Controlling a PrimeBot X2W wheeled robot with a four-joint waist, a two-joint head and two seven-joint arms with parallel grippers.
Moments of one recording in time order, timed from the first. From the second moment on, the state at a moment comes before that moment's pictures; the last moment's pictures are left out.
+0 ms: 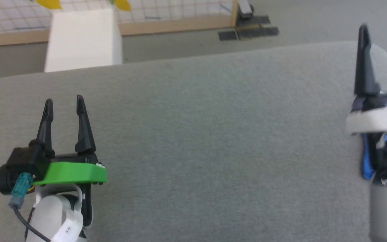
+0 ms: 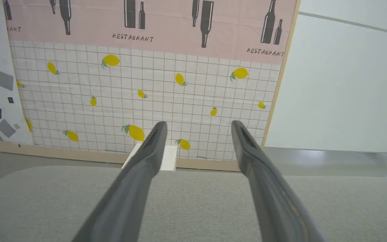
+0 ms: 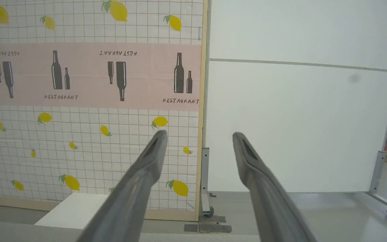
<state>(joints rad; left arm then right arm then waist) -0.18 0.13 0.02 -0.02 -0.23 0.02 -0.25 -0.41 -0.10 -0.12 -0.06 0.10 0.13 -0.08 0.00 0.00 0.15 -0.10</state>
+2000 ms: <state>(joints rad) -0.10 0.07 -0.04 0.18 -0.17 0.03 -0.21 -0.06 -0.05 -0.03 0.18 0.19 0.13 -0.21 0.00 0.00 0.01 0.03</state>
